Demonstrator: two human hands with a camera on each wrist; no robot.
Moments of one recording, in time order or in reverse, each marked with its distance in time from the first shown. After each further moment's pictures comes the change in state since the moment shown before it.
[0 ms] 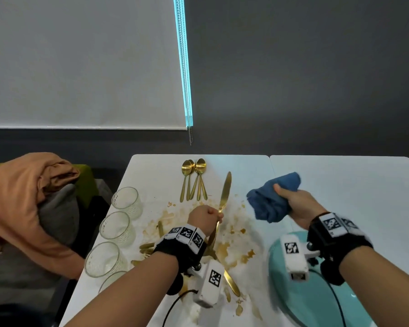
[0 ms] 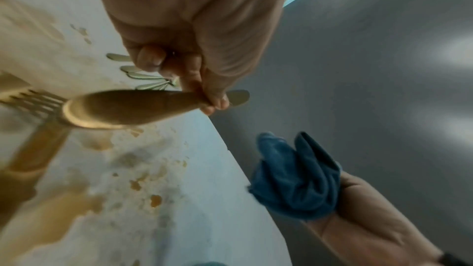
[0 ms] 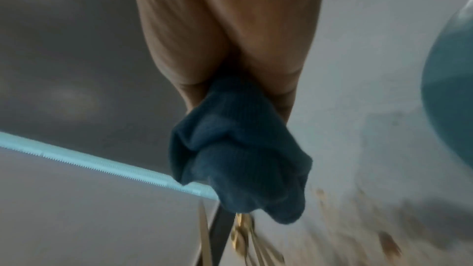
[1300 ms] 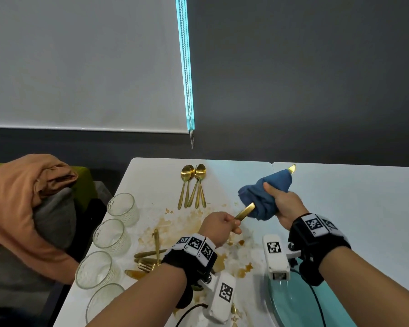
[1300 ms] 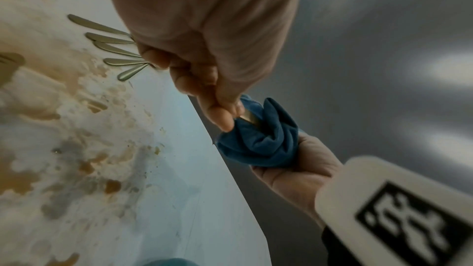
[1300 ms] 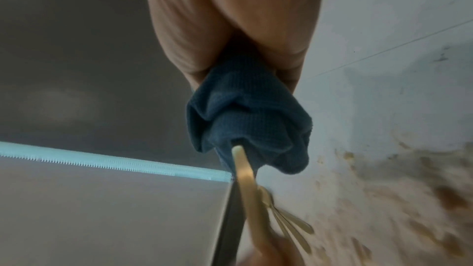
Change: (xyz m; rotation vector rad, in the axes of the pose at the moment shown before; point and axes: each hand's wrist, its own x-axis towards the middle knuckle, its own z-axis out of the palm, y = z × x) left_hand 0.011 0.023 0.025 -0.156 -0.141 0.077; right_hand 0.045 -0.001 0.025 -0.013 0.071 0.017
